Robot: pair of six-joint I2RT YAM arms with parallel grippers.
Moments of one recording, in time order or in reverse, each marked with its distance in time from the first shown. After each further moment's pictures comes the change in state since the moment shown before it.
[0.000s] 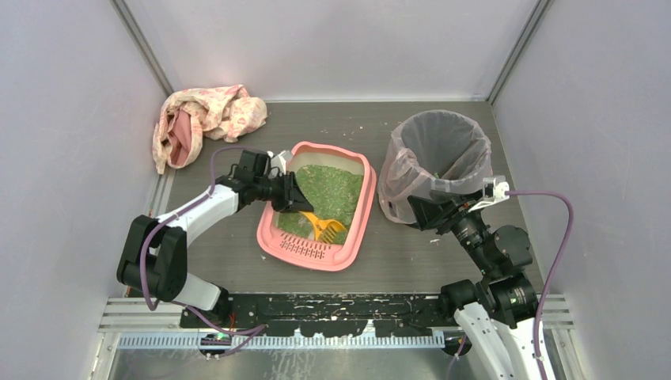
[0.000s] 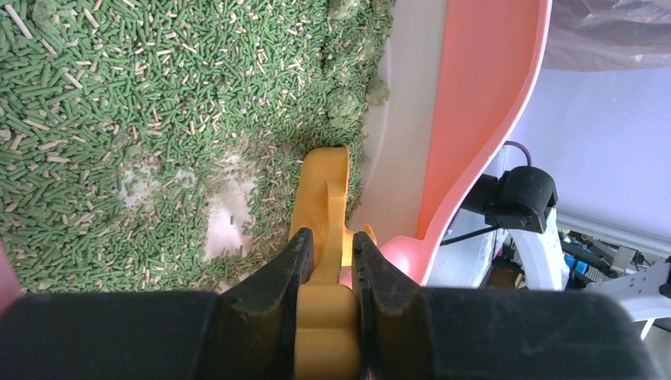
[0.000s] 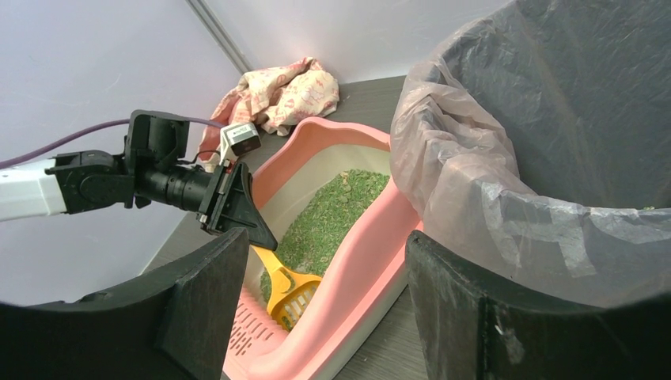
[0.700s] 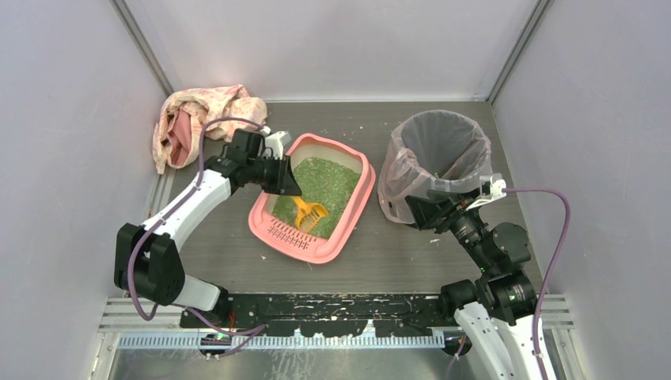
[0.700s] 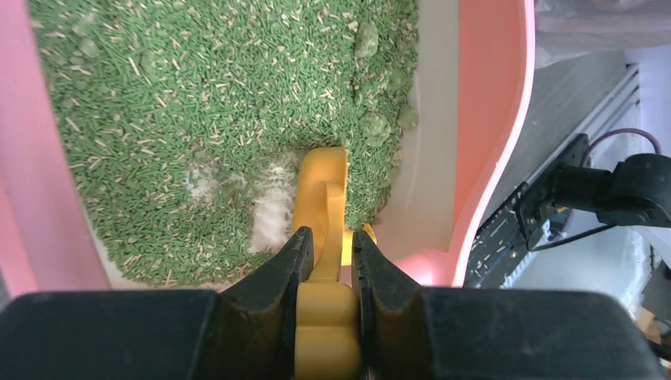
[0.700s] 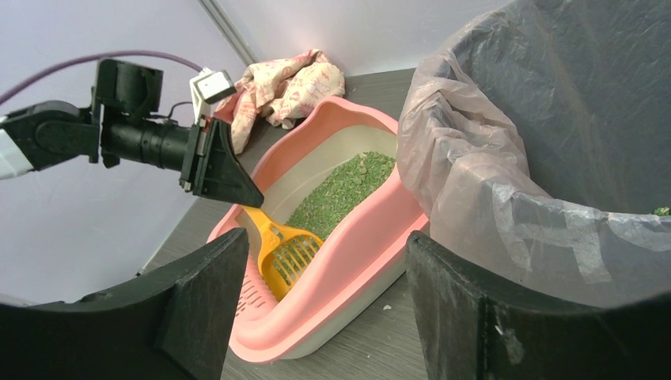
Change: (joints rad) left arm 0.021 -0.026 0.259 -0.301 -0.180 0.377; right arm 0.000 0.020 0.000 0.009 -0.023 0.000
